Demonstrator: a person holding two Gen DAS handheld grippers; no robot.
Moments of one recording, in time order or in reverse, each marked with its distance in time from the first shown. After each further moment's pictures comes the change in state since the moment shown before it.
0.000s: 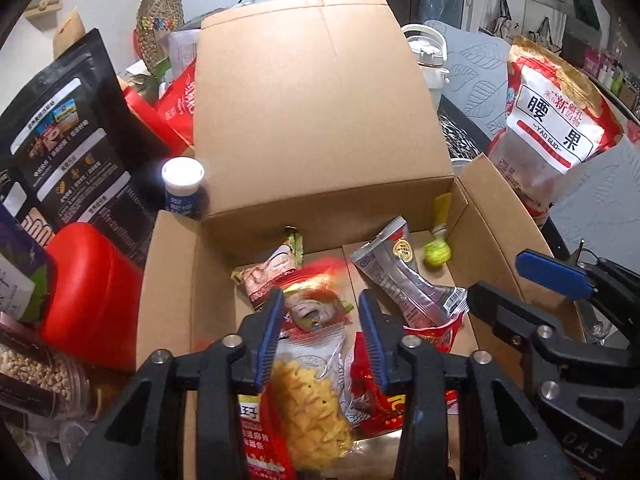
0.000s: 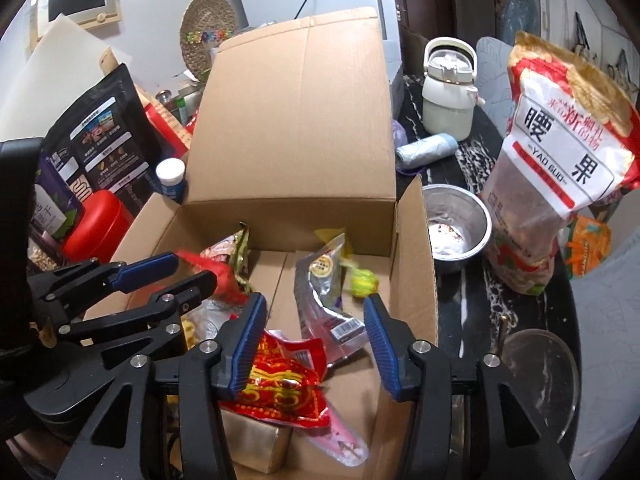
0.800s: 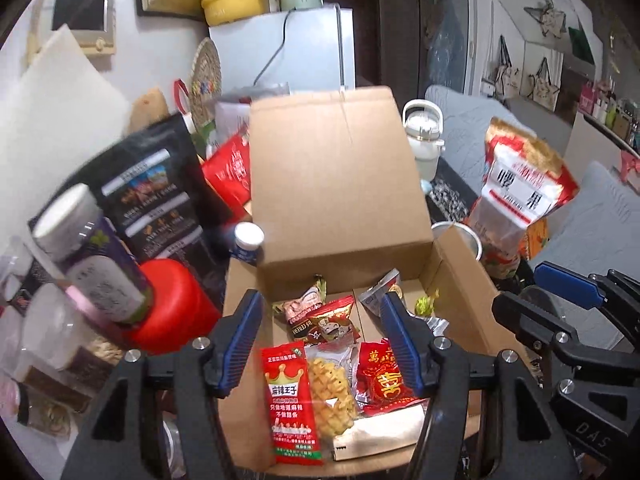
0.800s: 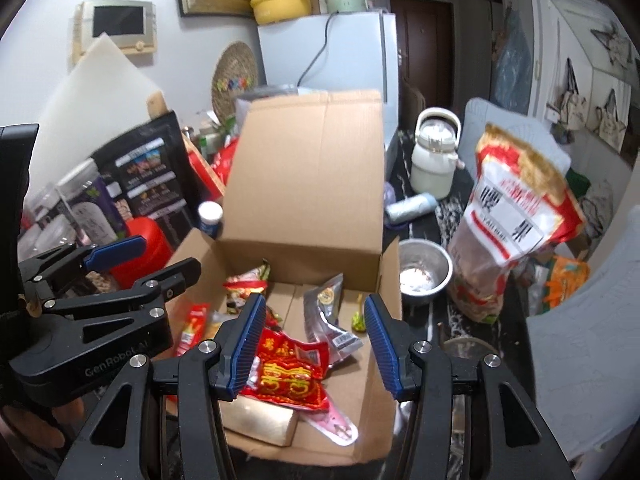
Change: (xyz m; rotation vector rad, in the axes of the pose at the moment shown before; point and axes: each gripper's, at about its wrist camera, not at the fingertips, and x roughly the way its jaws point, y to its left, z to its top) left arm -0.108 0.012 -0.004 -0.034 -0.204 0.030; right arm -0.095 0.027 0.002 -0.067 -0.162 -0.041
